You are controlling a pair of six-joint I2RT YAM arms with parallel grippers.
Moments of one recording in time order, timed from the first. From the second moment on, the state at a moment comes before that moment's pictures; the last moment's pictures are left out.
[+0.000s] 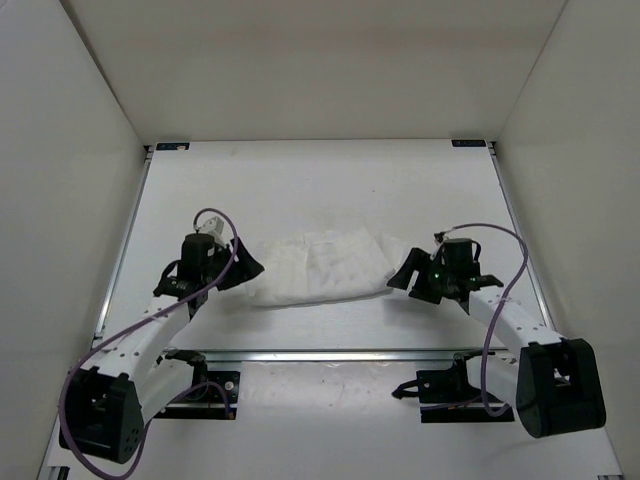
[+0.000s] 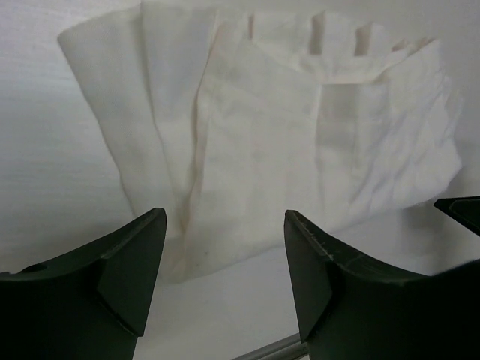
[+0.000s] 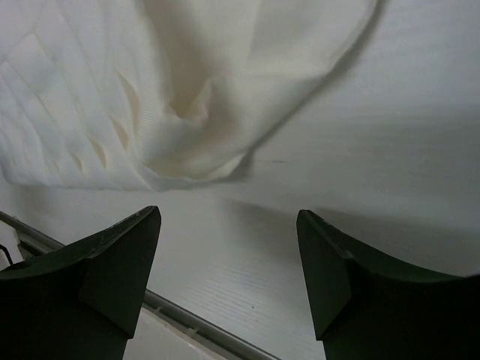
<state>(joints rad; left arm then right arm) -0.22 0.98 0.52 -0.22 0.20 -0.59 0.14 1.11 0.48 -0.25 -0.39 0.55</state>
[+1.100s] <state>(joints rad) -0.52 1.44 0.55 0.06 0.11 -0.72 0.02 1.26 0.49 -0.05 -0.40 0.60</state>
